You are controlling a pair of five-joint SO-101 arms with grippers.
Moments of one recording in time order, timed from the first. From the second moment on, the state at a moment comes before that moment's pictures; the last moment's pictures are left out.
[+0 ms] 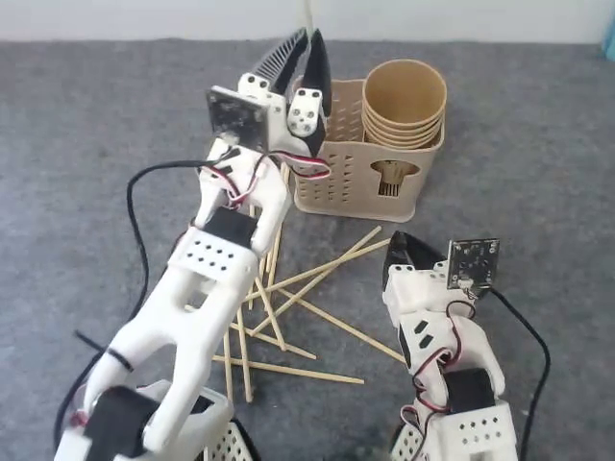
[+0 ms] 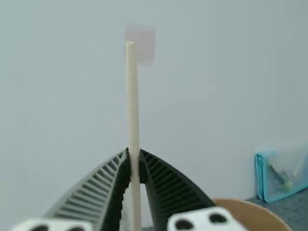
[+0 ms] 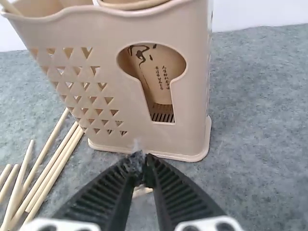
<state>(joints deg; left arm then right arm) 16.4 -19.2 37.4 -16.7 6.5 -14.6 -101.0 95.6 37.1 -10.8</state>
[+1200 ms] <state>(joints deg) -13.1 -56.8 39.9 61.0 6.5 -30.4 -101.1 91.5 55.6 -0.9</state>
